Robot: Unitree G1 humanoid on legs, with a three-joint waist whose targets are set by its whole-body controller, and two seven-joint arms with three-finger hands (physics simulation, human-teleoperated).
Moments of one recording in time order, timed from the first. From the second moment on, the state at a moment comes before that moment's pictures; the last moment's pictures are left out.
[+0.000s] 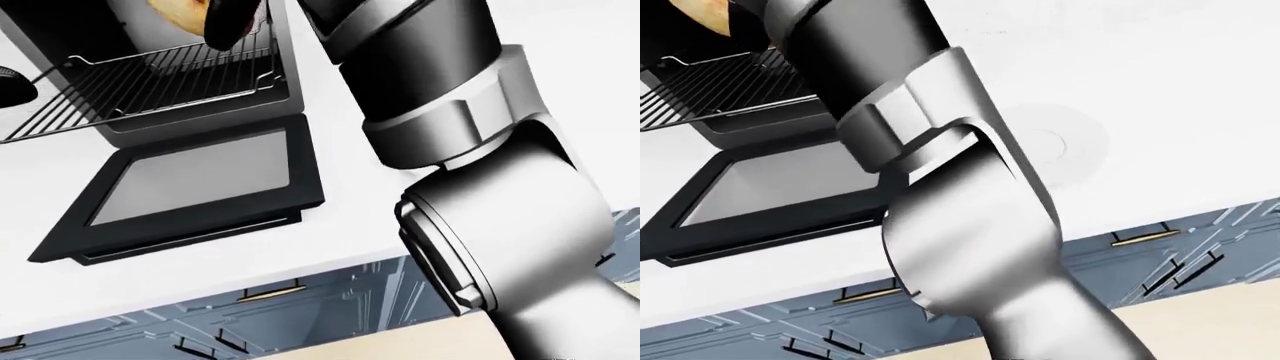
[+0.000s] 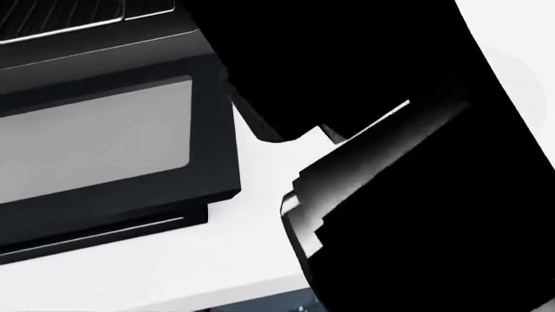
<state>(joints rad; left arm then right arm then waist) -0.50 1.20 0.66 -0.37 -1.23 0.96 0.36 -1.95 0.07 0.06 0.83 -0.69 0.65 0.61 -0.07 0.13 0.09</state>
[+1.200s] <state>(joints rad) -0.49 1.20 0.64 -0.37 -1.27 0.92 0.39 -1.91 0.08 0.03 1.09 -0.60 0.57 0.39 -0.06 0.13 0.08</state>
